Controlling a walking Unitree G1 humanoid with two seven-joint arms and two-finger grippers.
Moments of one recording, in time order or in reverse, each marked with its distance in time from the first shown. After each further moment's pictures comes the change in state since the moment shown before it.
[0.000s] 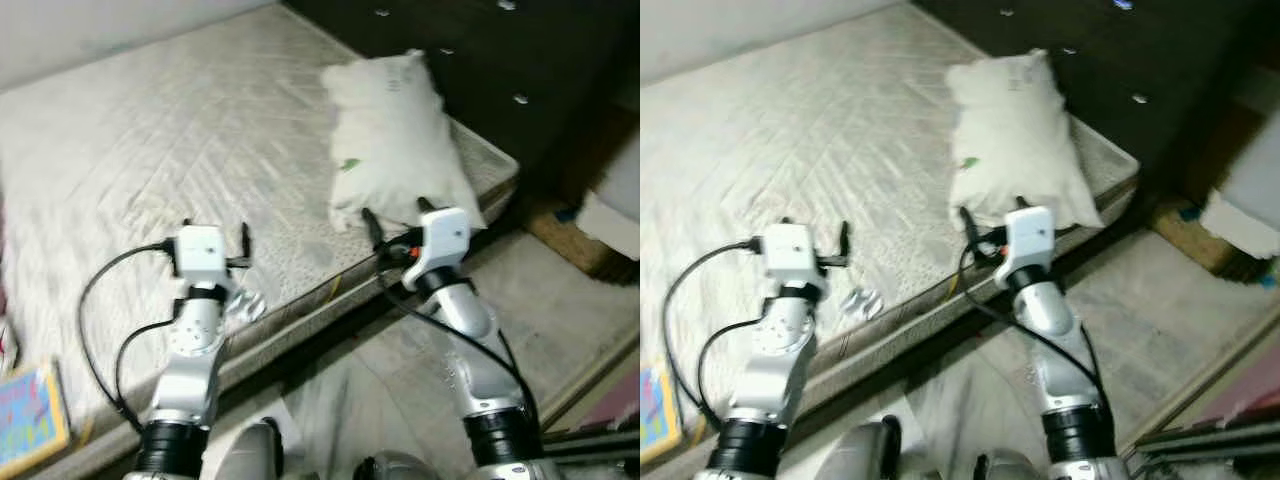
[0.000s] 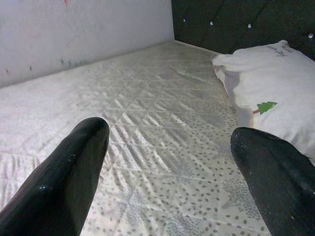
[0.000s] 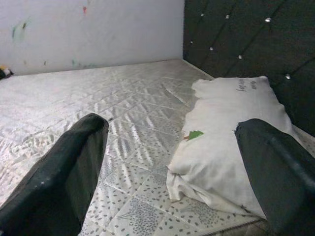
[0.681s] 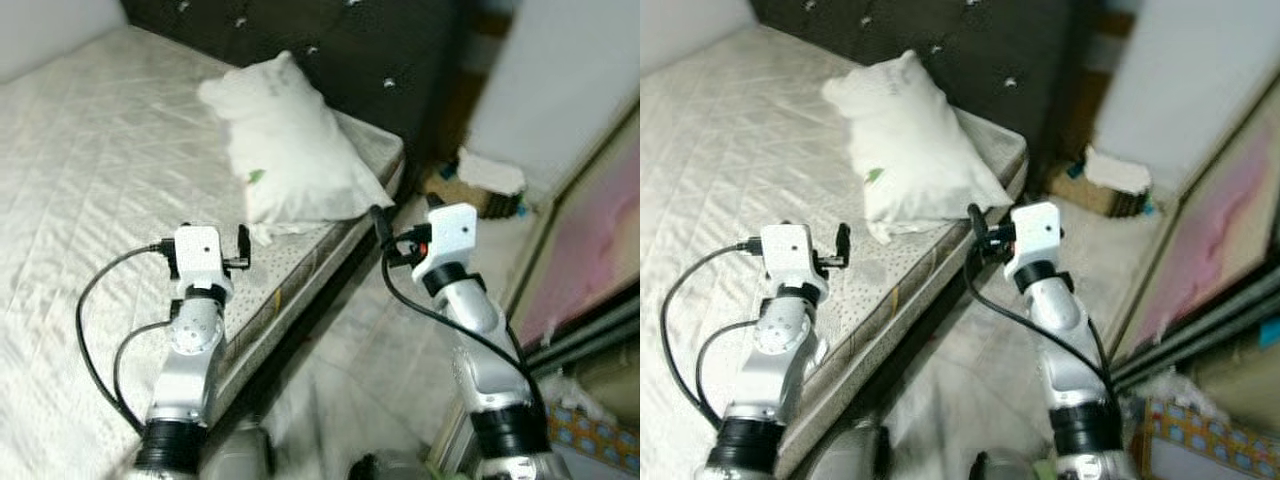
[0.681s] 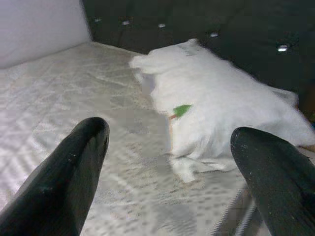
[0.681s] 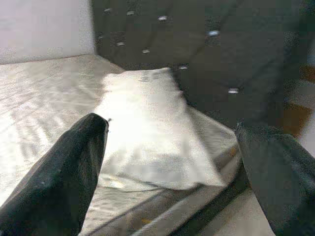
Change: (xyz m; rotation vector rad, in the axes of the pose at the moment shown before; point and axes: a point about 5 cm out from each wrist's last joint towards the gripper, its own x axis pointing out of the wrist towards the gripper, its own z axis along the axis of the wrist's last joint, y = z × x) left arm 0.001 0.013 -0.006 -0.002 0.050 0.036; right arm 0.002 -0.004 0.001 -0.039 0.000 -0.005
